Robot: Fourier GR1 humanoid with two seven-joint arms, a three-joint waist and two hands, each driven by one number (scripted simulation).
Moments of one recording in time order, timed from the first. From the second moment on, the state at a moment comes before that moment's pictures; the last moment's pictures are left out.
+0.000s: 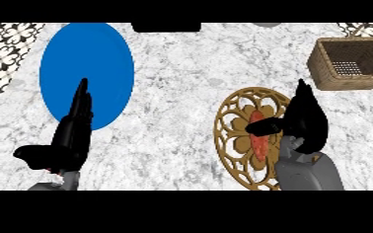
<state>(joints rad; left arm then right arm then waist) -0.03 0.32 -0.27 -1.64 0.29 0.39 -0.08 -0.27 0.00 0.15 -1.74 1.04 0.08 1.25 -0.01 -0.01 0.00</state>
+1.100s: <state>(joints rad) -0.05 0.31 -0.24 -1.64 0.27 0.36 -0.05 -0.22 -0.01 0.18 -1.69 1.08 0.08 1.25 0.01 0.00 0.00</state>
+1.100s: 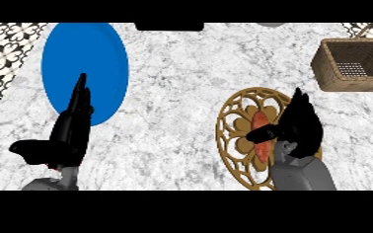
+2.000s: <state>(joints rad) -0.05 0.29 -0.23 -1.64 0.25 0.34 -0.05 -0.17 -0.01 0.22 -1.61 1.02 0.01 1.25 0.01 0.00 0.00</state>
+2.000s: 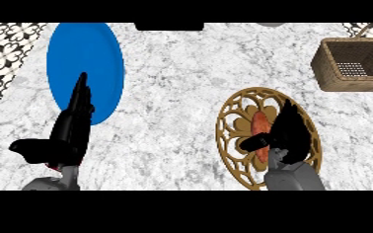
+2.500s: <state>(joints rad) -0.05 0.28 -0.21 -1.64 0.24 0.33 -0.04 -0.17 -0.01 0.22 -1.53 1.00 -0.05 1.23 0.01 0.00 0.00</state>
